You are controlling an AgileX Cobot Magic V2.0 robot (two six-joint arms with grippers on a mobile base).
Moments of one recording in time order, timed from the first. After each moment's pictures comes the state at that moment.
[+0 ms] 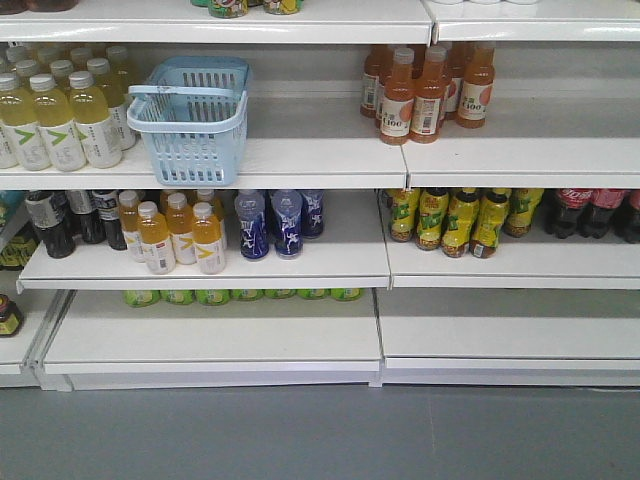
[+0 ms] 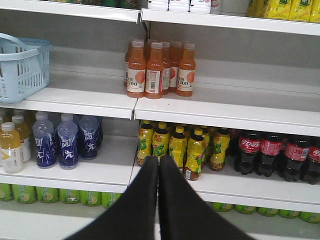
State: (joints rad) left arm 0.02 -0.01 0.03 0.03 0.13 -0.11; right arm 0.03 -0.01 0.03 -0.08 0.12 -0.01
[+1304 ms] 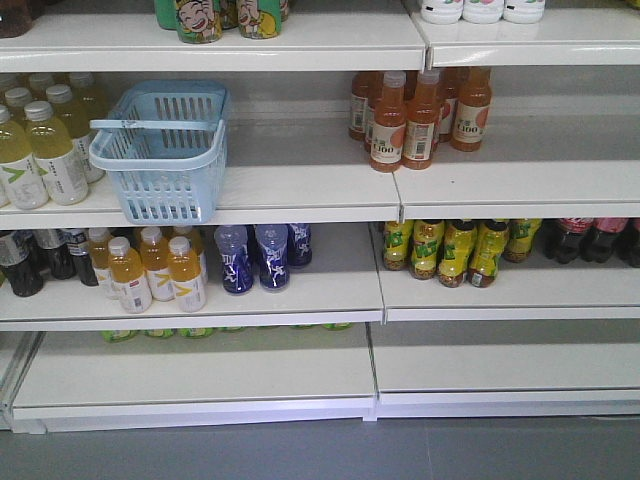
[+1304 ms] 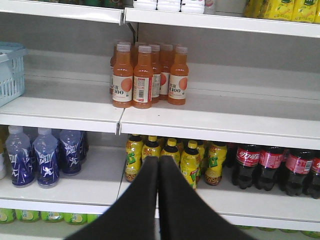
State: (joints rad) left arm 0.02 -0.01 0.03 0.03 0.13 -0.11; right arm 0.03 -0.01 0.03 -0.08 0.12 -0.01
